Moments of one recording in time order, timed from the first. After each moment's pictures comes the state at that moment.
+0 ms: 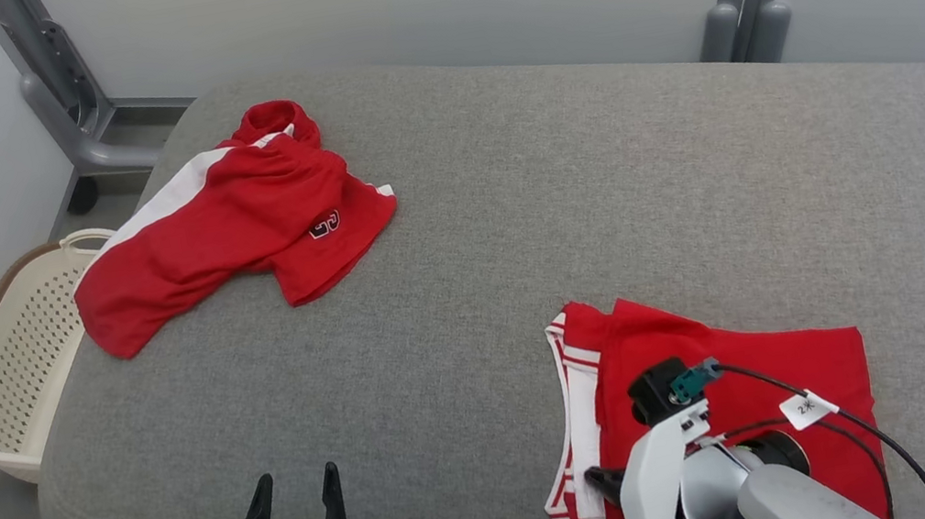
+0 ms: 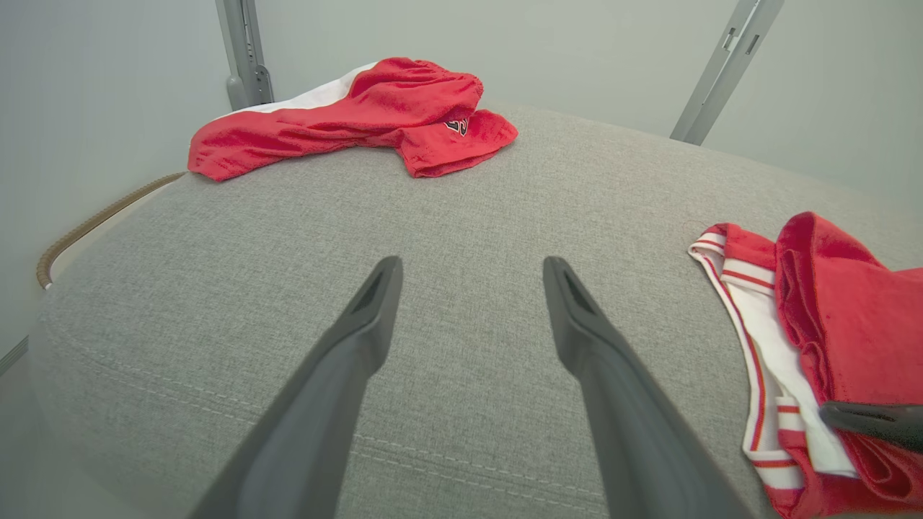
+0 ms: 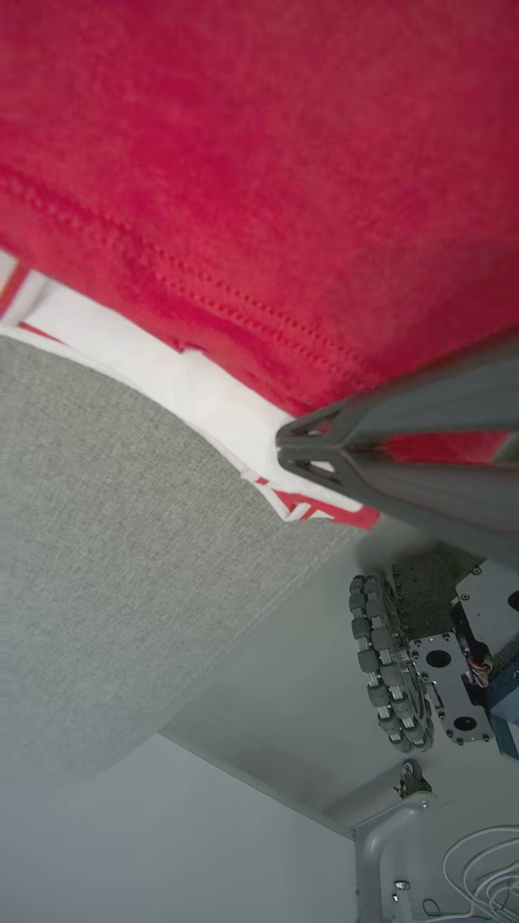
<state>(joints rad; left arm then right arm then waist) 0.01 0.05 -0.17 0.37 -0.26 -0.11 -0.26 -0.29 -0.05 0.49 0.56 0.50 0.13 0.37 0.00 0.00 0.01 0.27</state>
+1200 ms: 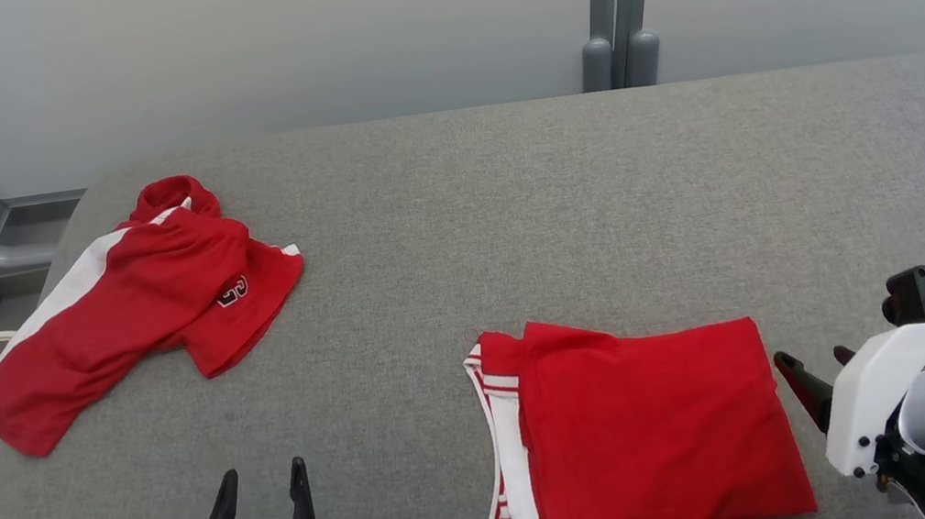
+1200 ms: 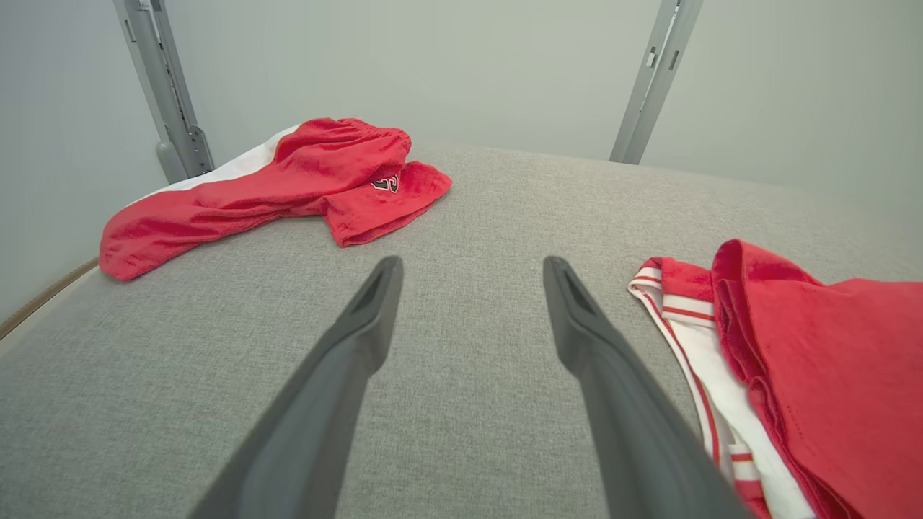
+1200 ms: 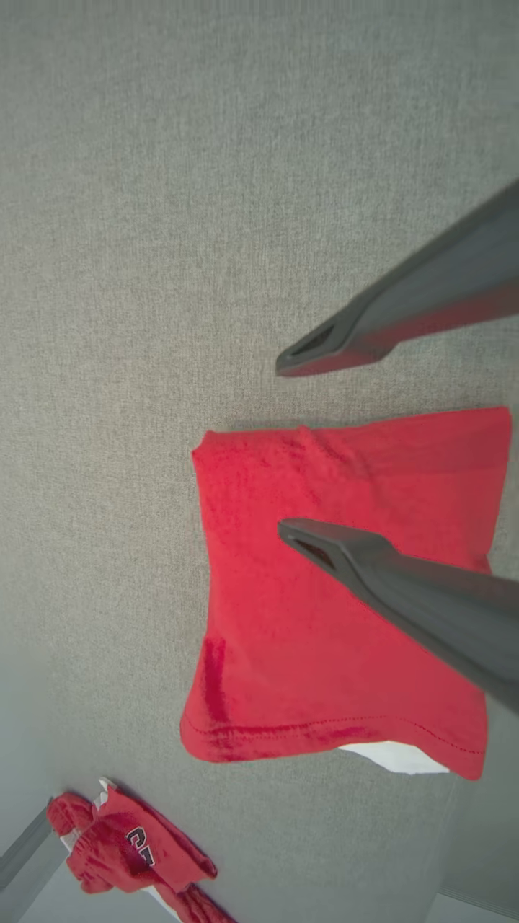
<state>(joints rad) 0.02 0.05 -0.10 0.34 -0.20 -0.11 -0.26 -0.09 -0.05 -0.10 0.11 0.28 0.13 0.56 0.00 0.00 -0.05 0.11</state>
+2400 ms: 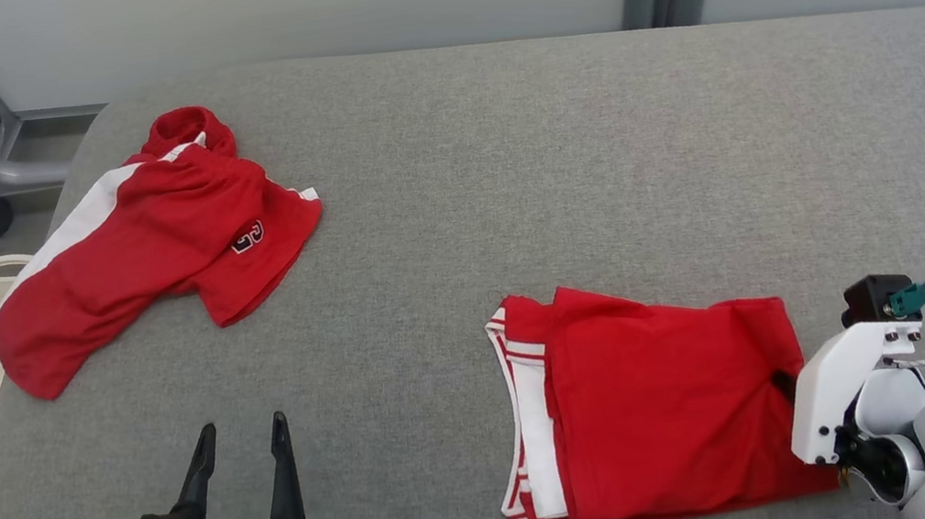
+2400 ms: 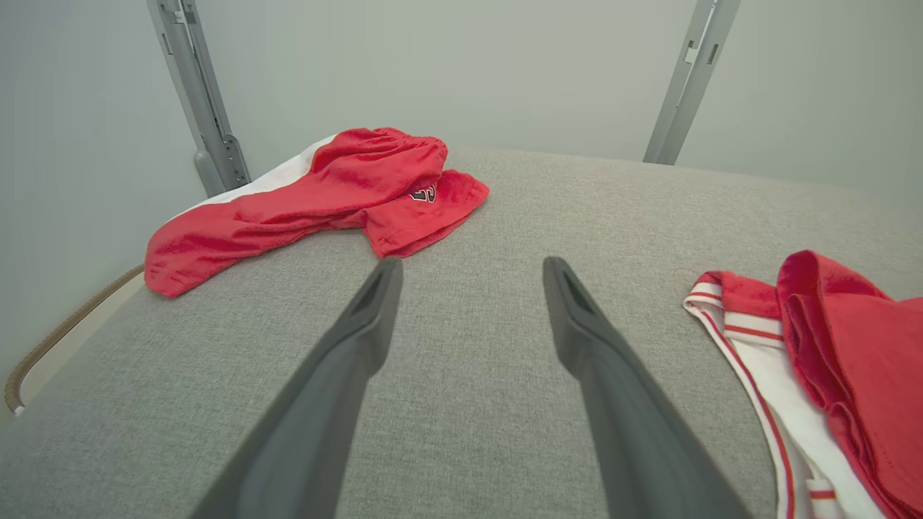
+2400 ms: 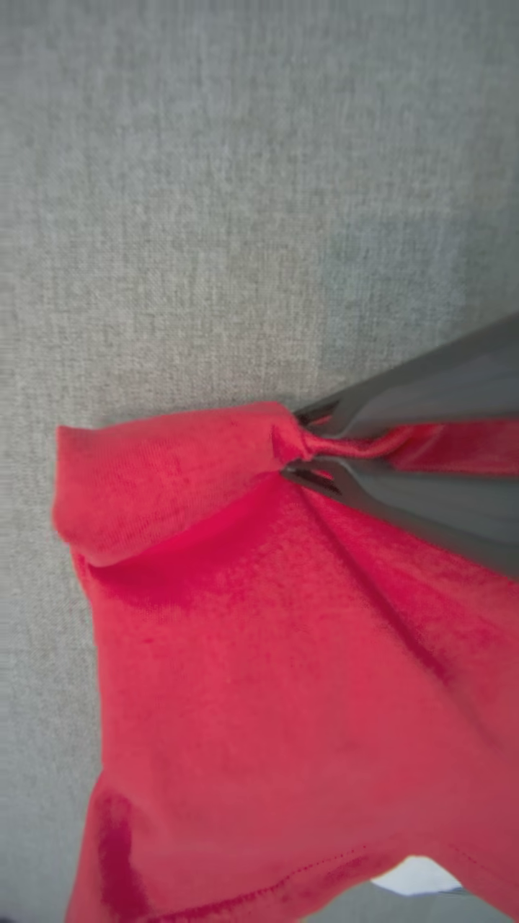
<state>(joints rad) -0.04 0.06 -0.07 0.30 -0.17 -0.12 -0.26 -0.25 -0.05 -0.11 0.52 0.28 0.13 0.47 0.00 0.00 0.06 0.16</state>
